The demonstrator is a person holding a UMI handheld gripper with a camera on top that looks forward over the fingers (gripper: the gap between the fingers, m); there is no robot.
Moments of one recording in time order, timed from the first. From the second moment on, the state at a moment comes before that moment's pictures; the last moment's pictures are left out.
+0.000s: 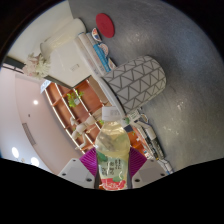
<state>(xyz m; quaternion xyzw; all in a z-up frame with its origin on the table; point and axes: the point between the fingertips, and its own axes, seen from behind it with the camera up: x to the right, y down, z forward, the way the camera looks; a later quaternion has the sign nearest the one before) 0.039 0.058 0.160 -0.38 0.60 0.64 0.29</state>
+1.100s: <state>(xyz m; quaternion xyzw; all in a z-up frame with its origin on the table) 0.247 0.070 0.224 -0.74 0.08 -0.09 0.66</state>
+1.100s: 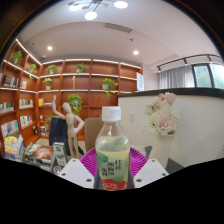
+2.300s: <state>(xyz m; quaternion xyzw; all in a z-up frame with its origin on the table) 0.251 -0.038 0.127 -0.79 0.10 -0.04 0.61</state>
